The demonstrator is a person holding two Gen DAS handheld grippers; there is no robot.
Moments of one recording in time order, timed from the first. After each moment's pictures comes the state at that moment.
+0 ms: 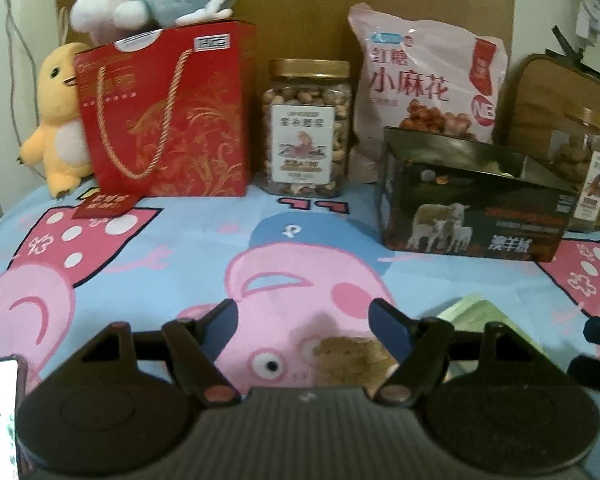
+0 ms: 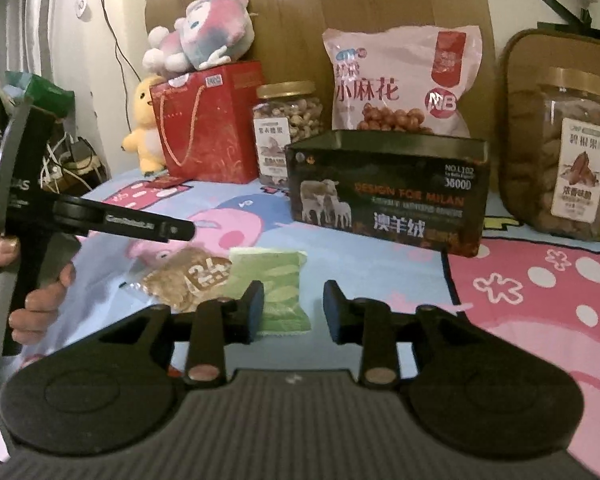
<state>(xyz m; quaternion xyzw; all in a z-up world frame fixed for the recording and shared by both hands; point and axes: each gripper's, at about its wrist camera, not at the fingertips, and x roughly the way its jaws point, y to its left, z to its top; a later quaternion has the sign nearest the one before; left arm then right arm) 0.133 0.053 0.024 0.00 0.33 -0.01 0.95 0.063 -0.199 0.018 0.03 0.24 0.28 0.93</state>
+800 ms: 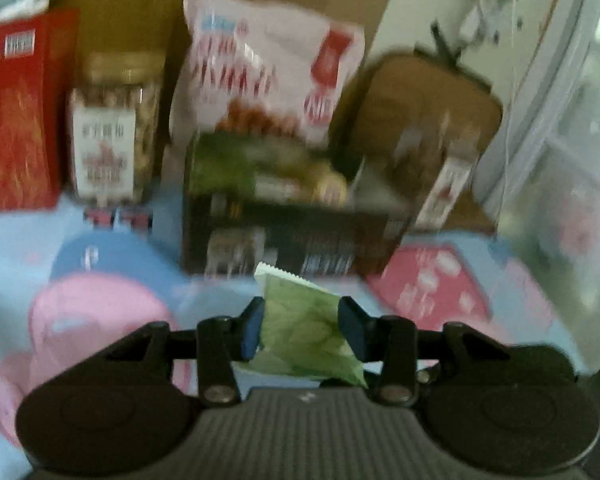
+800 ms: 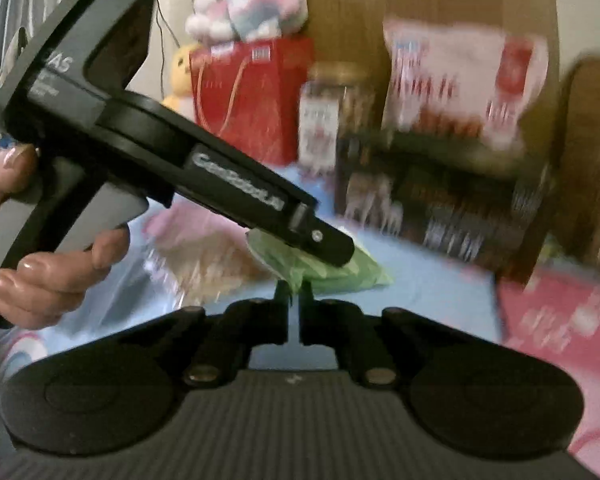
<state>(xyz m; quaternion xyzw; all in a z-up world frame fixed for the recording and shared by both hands) 0.171 0.001 0.063 -0.07 0.35 -0.24 0.90 0.073 -0.164 0.026 -0.04 0.22 0.31 0.92</state>
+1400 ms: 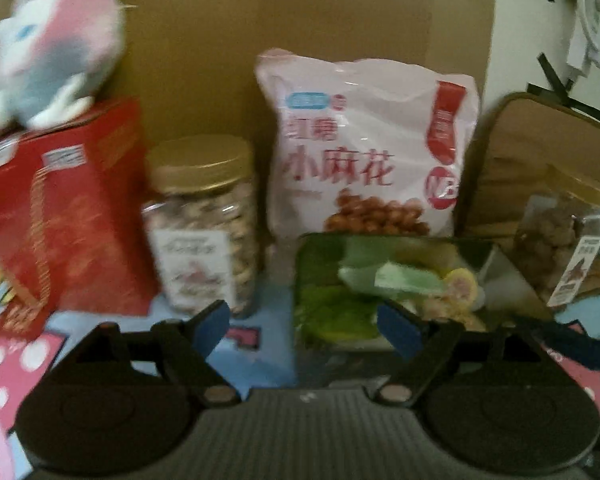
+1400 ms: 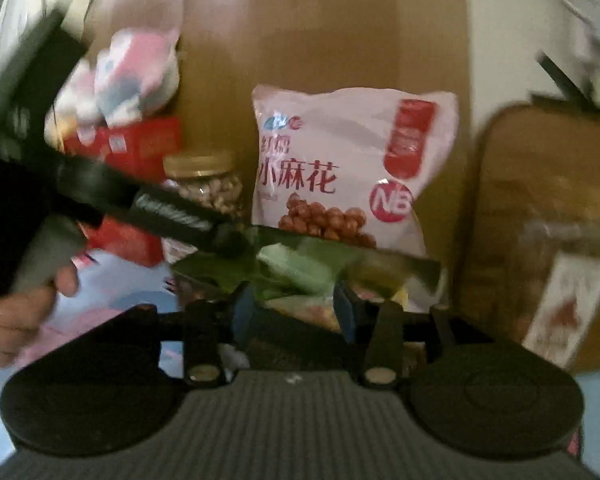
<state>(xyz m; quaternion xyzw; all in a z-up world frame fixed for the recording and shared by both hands) 0.240 -0.014 0.081 0.00 0.32 -0.06 0.95 0.131 -0.213 0.061 0.03 0.18 0.20 0.96</state>
